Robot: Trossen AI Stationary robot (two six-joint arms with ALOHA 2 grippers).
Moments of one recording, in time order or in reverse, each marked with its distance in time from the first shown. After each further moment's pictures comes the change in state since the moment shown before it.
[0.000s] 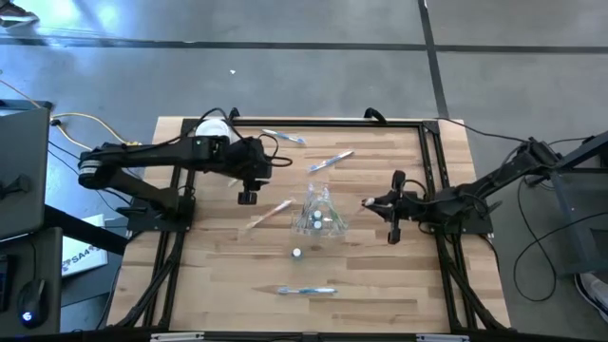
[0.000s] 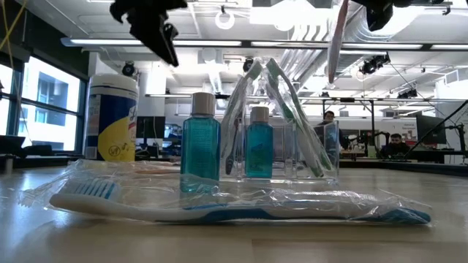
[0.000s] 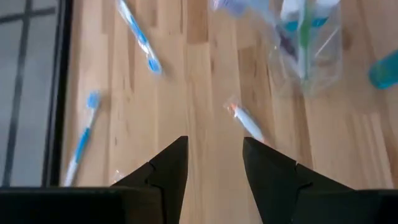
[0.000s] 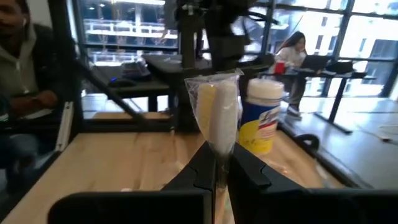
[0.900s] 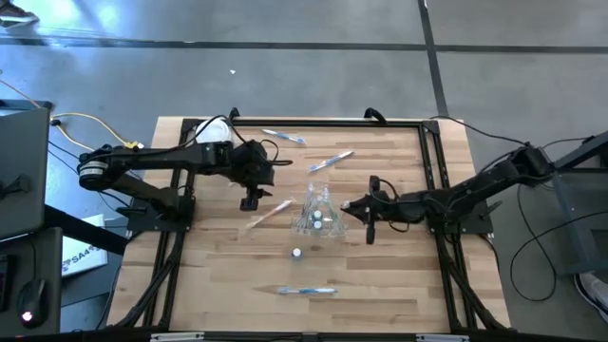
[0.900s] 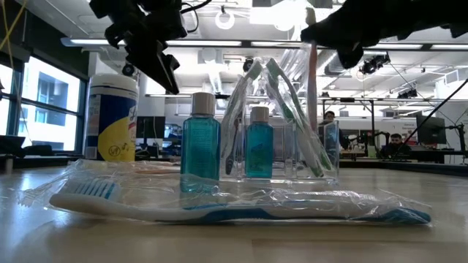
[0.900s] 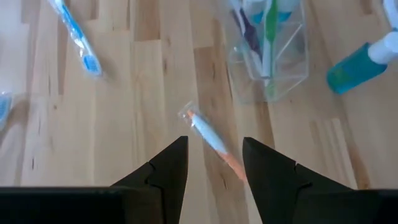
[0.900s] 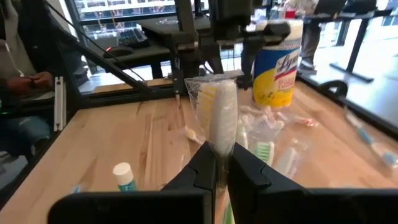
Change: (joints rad) left arm 0.071 0.001 -0.221 0.248 0.256 0.000; right arm -0.167 0.308 0.000 0.142 -0.190 0.202
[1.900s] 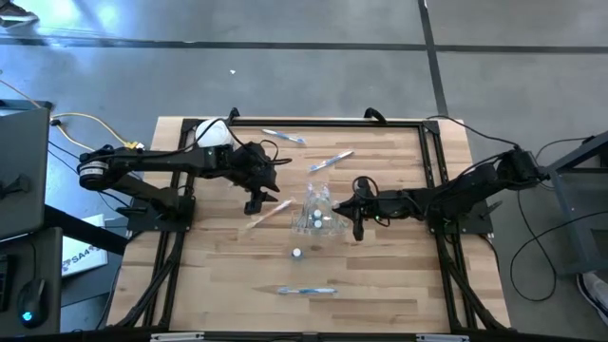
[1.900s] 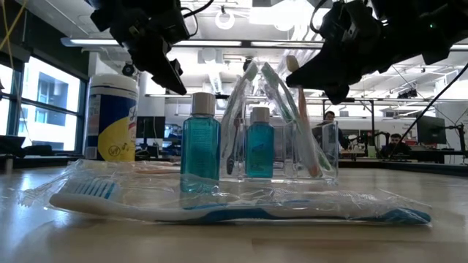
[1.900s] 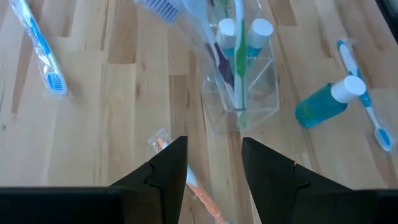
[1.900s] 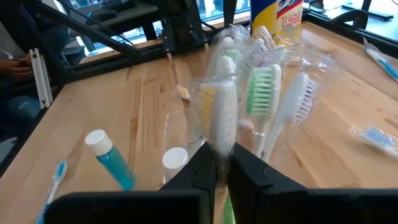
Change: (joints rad) left arm 0.000 0.002 -0.085 0.186 0.127 -0.111; right arm -0.122 0.193 0.000 0.036 -0.157 0.144
